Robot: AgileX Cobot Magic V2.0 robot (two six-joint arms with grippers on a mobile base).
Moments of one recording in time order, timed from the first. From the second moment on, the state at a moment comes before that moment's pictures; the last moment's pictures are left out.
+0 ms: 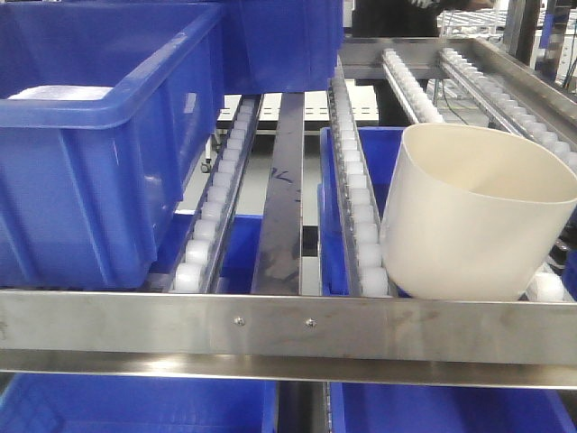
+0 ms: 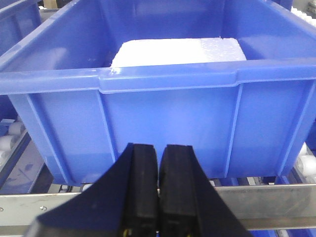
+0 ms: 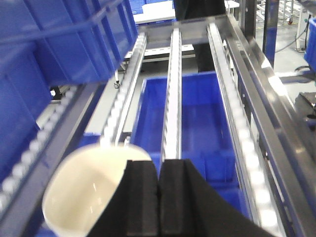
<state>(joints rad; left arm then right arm) -0.09 -0.01 0.01 0.00 0.16 0.04 0.05 0.31 -0.28 0.12 0.11 0.07</state>
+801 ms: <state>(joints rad) -0.09 -0.01 0.01 0.00 0.16 0.04 0.05 -0.01 0.03 0.12 0.08 0.07</state>
